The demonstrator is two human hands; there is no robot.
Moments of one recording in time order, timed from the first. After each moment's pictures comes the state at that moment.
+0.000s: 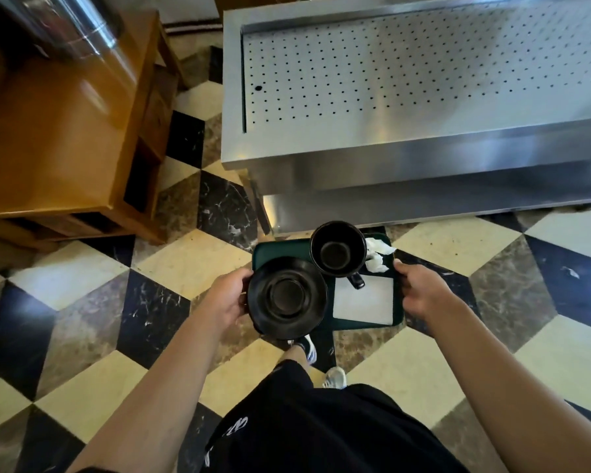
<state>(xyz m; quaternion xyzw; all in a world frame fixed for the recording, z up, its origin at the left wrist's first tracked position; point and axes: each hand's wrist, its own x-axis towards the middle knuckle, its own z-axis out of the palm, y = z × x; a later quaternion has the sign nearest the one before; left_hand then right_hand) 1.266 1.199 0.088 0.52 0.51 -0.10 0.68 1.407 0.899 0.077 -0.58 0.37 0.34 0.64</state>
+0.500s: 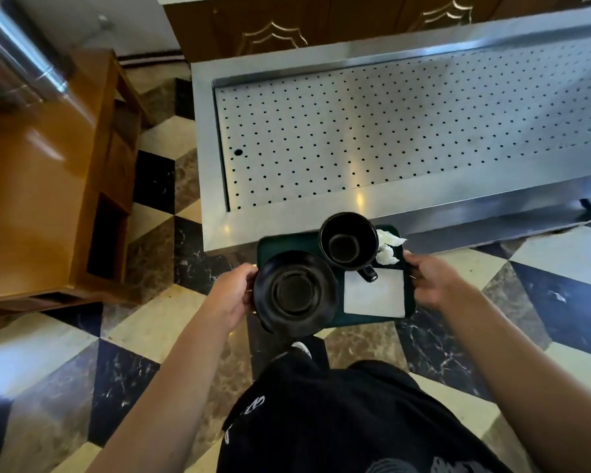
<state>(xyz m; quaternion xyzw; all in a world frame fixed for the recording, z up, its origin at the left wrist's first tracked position) 1.481 1.294 0.102 0.53 0.45 -0.13 0.70 1.607 0.978 0.103 -0.59 0.37 0.30 0.65</state>
